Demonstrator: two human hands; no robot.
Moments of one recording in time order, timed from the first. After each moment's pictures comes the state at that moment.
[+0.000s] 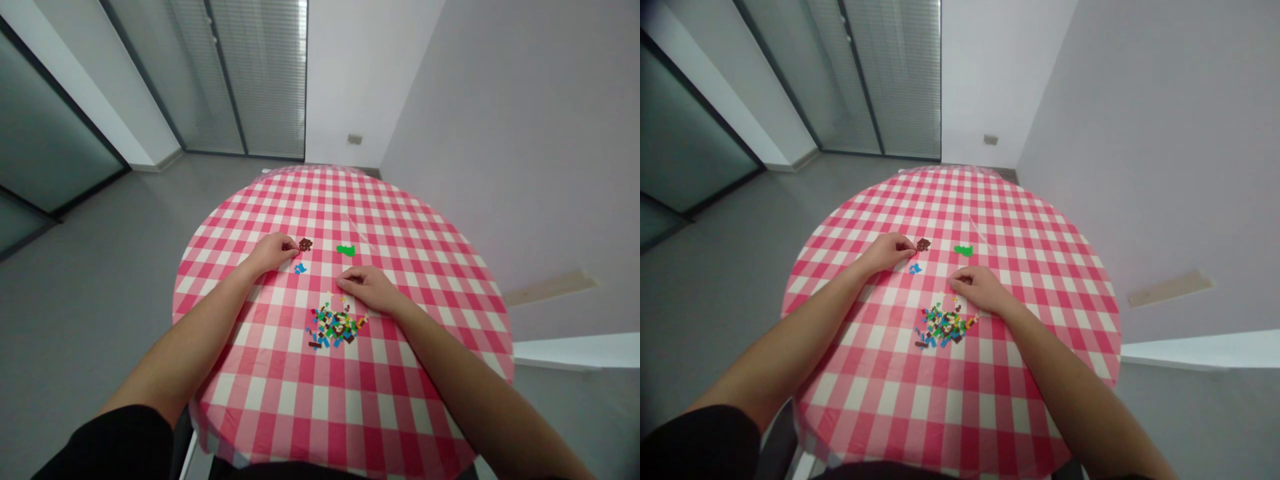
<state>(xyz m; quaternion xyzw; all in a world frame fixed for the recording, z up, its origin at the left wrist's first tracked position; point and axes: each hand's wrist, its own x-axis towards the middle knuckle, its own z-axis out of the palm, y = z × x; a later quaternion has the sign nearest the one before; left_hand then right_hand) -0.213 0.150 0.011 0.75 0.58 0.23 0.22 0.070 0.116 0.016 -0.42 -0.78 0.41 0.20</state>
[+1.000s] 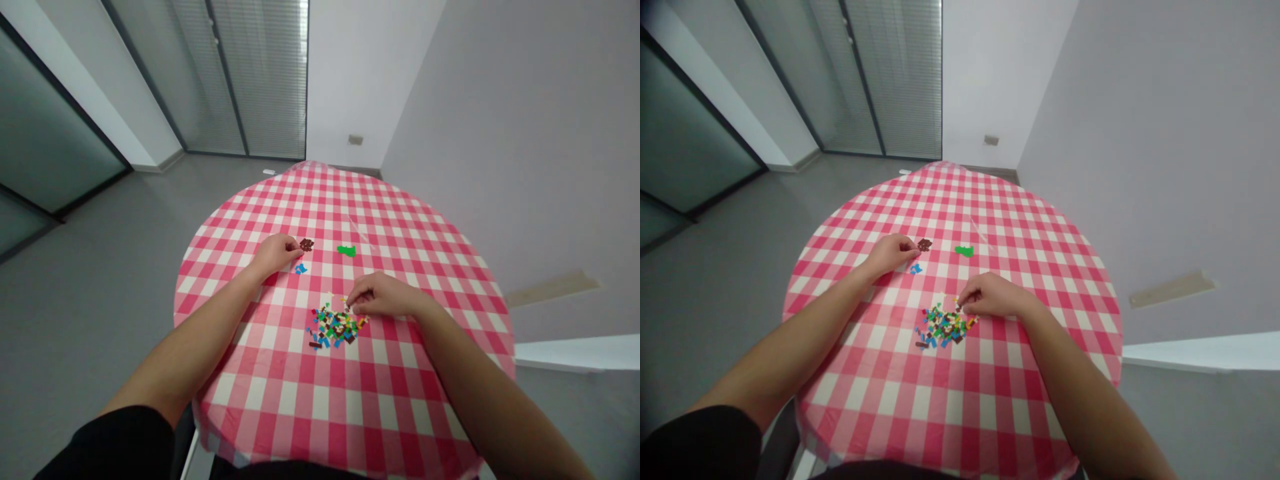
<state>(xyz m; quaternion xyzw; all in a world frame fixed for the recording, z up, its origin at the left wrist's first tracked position) -0.200 0.147 0.011 0.73 0.62 0.23 0.18 0.098 0.121 0.037 -0.31 -0.85 0.42 0.04</state>
